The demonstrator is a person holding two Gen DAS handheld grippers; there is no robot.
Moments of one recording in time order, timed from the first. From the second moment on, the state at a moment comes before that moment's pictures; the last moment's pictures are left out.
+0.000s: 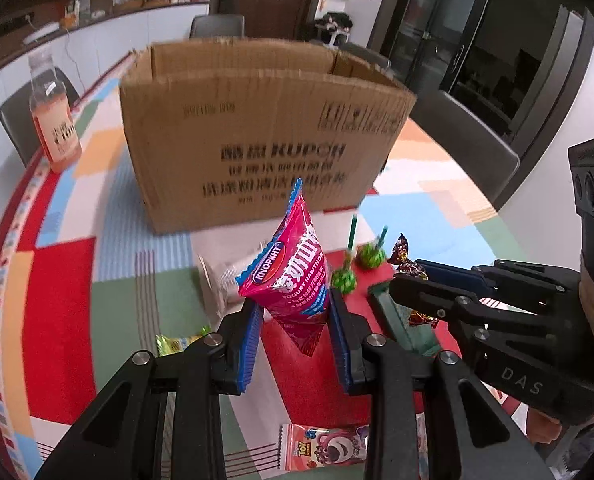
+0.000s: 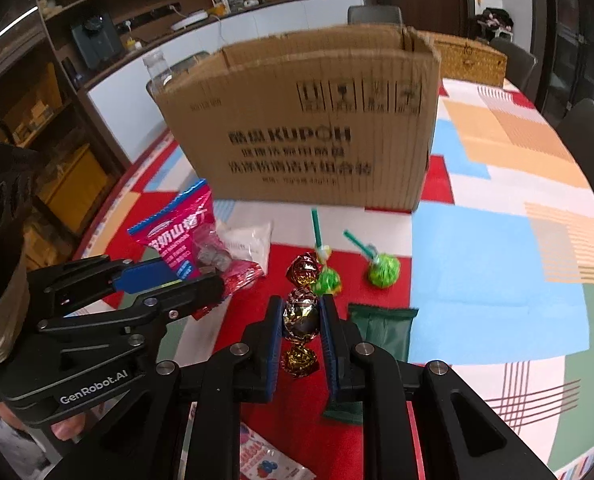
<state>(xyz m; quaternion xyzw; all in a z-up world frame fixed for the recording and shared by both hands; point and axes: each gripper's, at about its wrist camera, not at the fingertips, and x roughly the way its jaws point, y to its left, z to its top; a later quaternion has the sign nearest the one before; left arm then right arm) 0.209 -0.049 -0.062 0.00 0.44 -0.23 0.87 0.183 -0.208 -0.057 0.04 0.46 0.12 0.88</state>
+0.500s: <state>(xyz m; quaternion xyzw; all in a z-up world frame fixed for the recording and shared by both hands) 0.222 -0.041 0.008 0.00 0.35 -0.21 0.91 0.207 -0.210 0.005 0.04 0.37 0.12 0.92</state>
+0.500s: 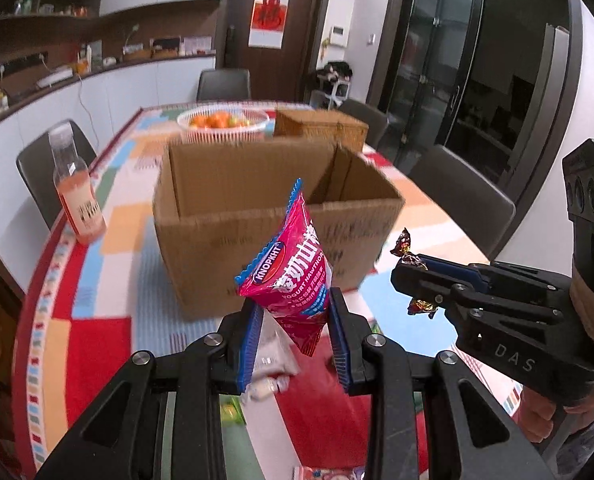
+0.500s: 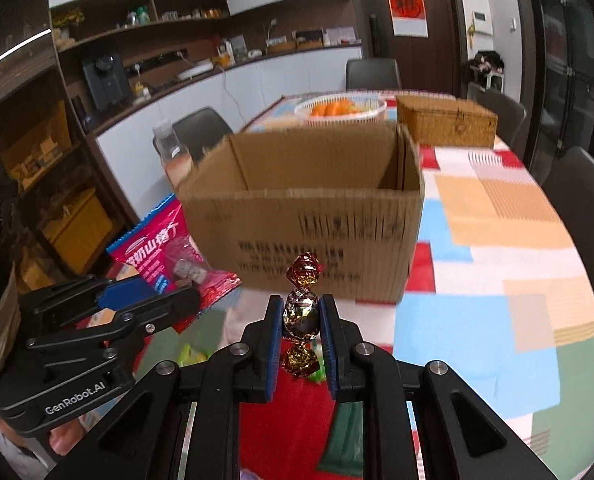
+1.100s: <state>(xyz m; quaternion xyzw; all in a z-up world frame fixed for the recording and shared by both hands) 0.261 -0.039 0.062 0.01 0.29 -0.20 0.94 0.254 -0.209 0.059 0.05 0.30 0.12 0.95</state>
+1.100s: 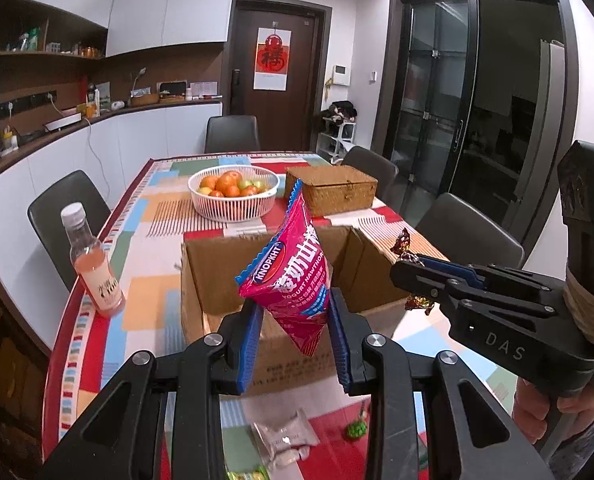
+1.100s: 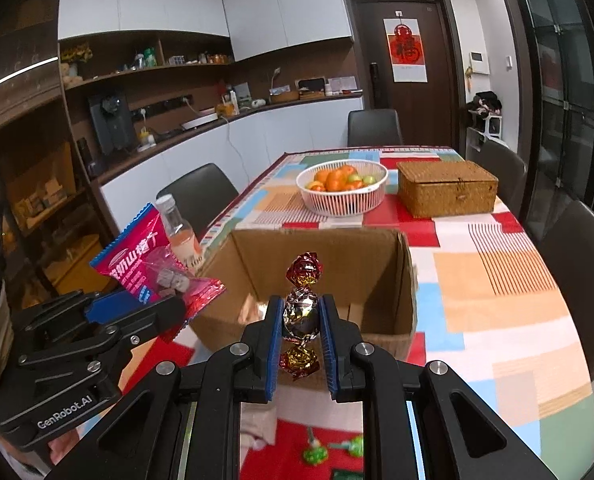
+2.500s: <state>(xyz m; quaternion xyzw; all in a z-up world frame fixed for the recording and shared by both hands) 0.249 -0.008 0.054 0.05 0.31 -0.15 0.94 0.248 -0.177 0.053 0.01 0.31 0.13 0.94</state>
